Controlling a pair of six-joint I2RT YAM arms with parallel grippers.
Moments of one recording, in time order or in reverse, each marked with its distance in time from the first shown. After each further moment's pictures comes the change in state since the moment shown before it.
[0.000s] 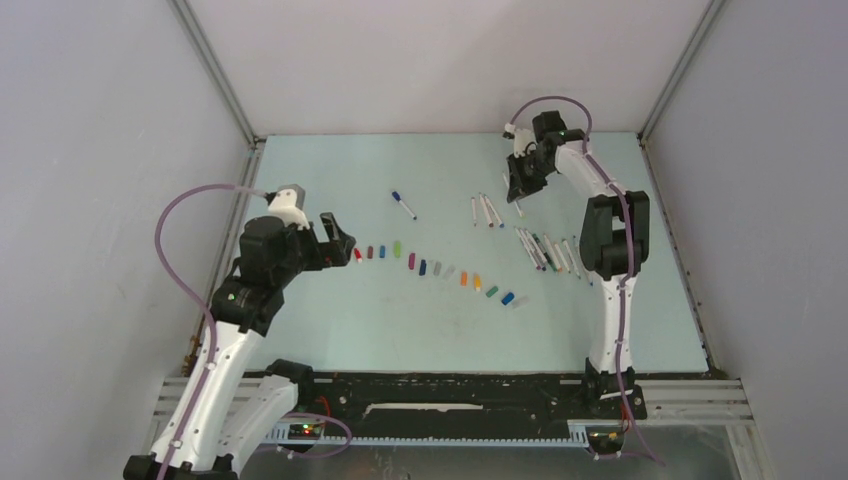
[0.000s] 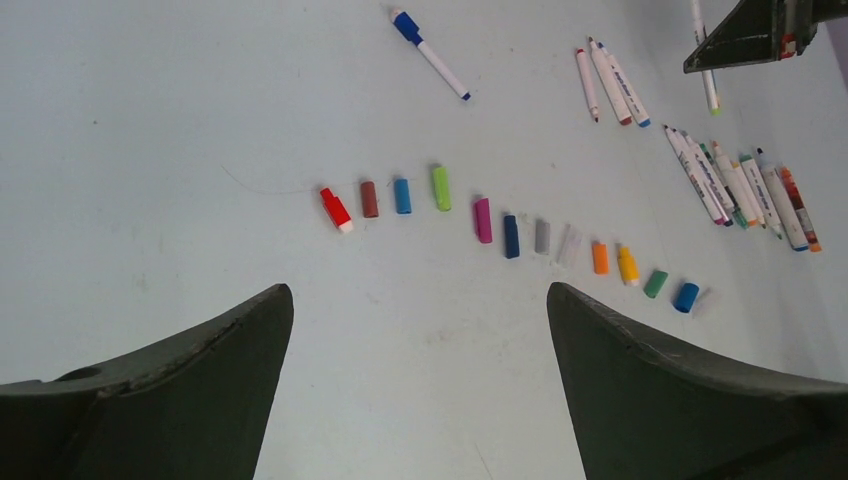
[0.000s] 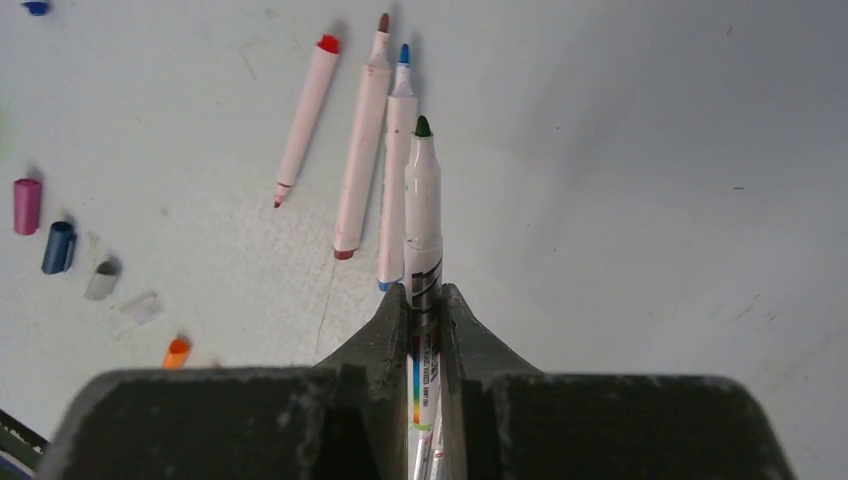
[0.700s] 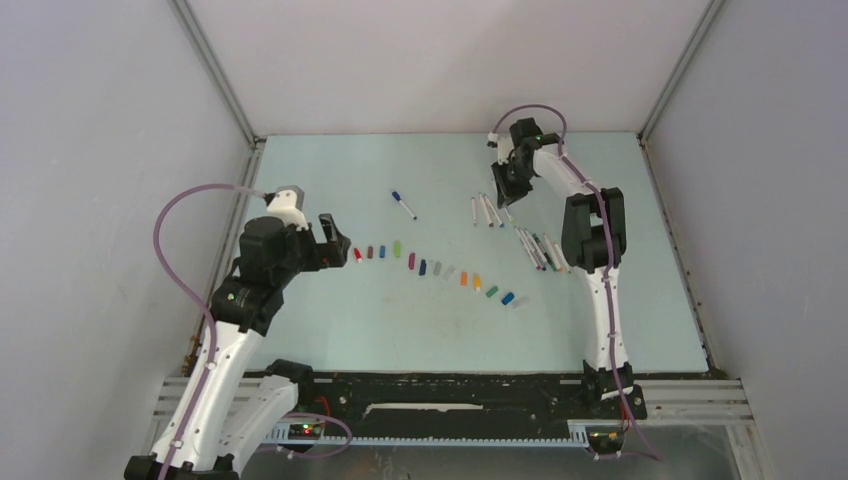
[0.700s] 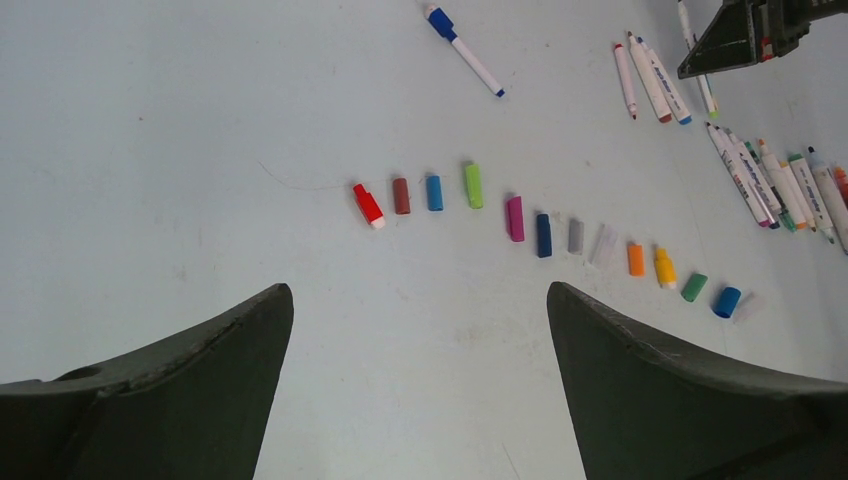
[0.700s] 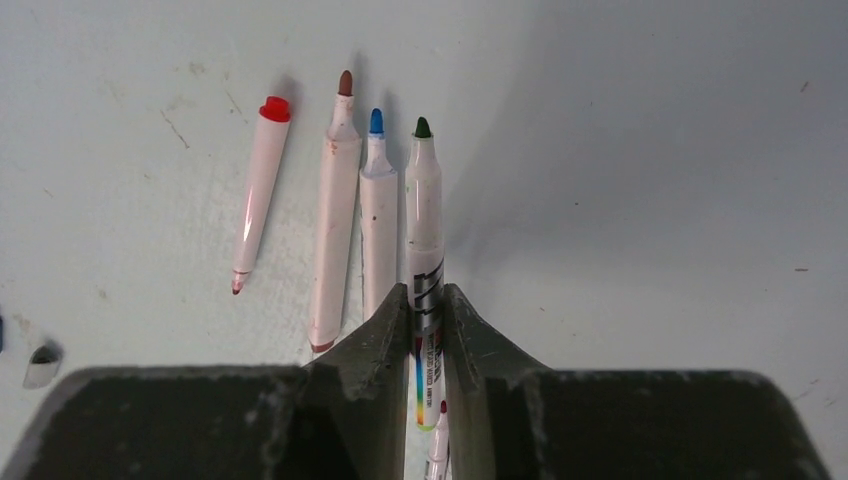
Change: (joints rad) left arm 0.010 -0.004 0.000 -0.019 -0.045 0.047; right arm 0.063 0.164 0.138 -0.026 0.126 0.063
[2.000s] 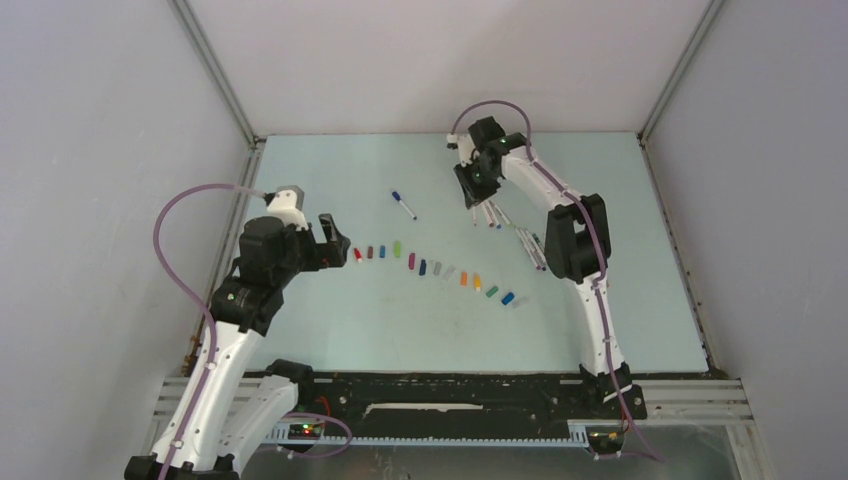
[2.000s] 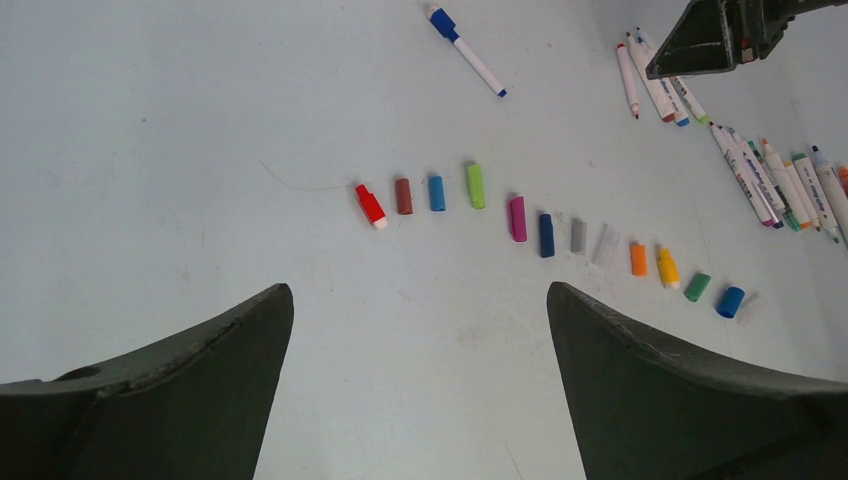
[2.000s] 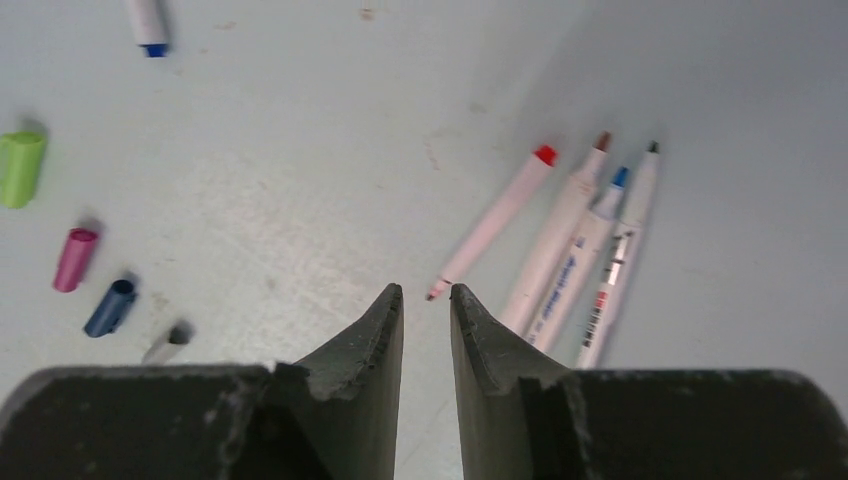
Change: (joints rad) left arm 0.002 0.000 0.000 0.000 0.000 0.007; right arm 0.173 -0.055 0.028 -0.010 0.069 -0.002
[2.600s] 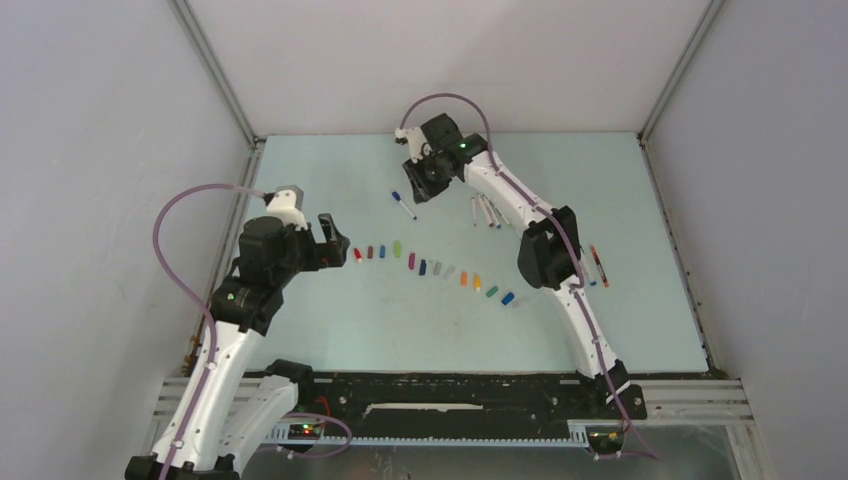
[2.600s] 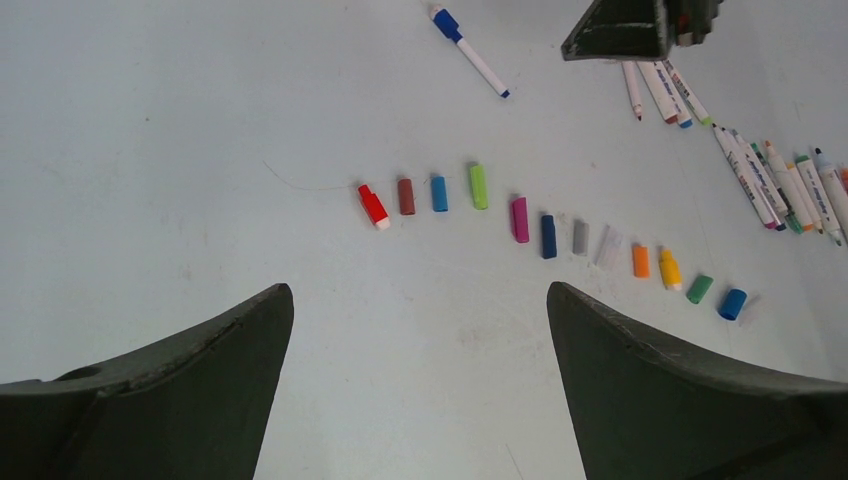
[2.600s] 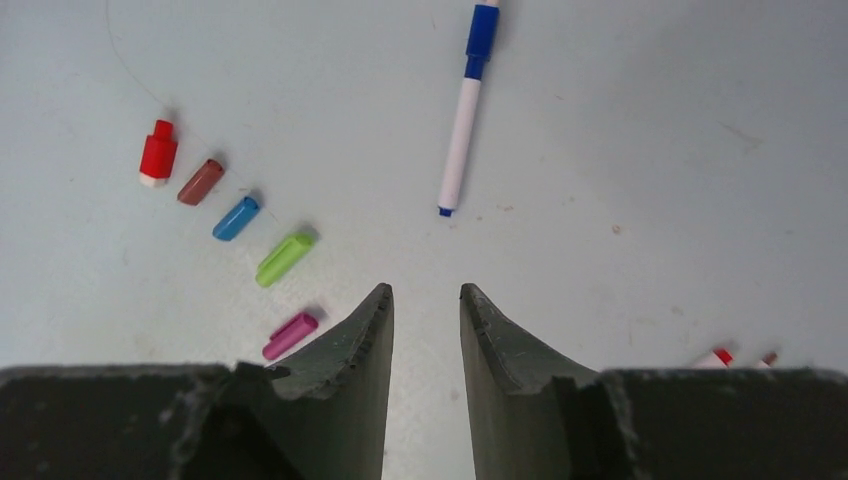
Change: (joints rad) left arm 0.004 0.000 0.000 0.000 -0.001 0.000; right arm 0.188 0.085 0.282 0.012 -0.090 0.032
